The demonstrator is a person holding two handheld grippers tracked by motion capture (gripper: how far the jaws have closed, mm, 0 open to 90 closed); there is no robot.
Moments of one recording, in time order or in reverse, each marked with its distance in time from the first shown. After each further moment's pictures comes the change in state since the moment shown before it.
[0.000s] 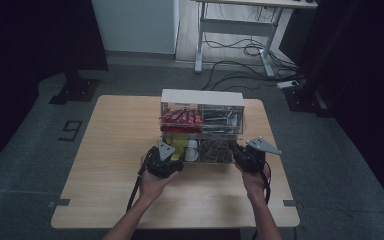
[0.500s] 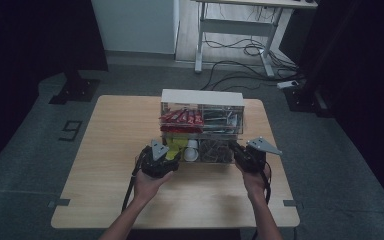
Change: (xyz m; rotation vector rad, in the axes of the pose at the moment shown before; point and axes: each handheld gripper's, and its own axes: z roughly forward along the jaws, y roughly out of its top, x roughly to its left) left arm 0.010 0.001 -0.014 -0.010 -0.002 -0.017; right arm -0.001 0.000 -0.001 0.000 -0.006 0.001
